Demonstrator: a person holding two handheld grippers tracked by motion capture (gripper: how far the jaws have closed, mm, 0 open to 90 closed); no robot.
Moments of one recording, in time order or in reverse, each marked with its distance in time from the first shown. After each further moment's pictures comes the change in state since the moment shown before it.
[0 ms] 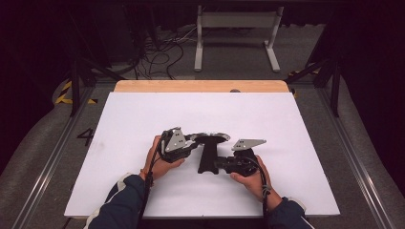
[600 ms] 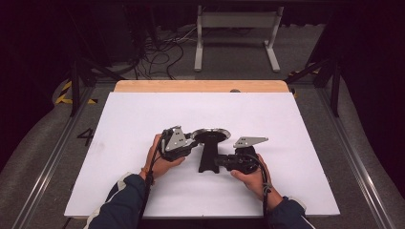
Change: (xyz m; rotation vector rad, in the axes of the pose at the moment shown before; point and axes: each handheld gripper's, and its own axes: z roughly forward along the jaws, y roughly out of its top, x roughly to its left) left arm 0.001 0.002 0.000 -0.013 0.004 0.019; right arm -0.003 0.005 -0.003 -0.023 0.011 0.031
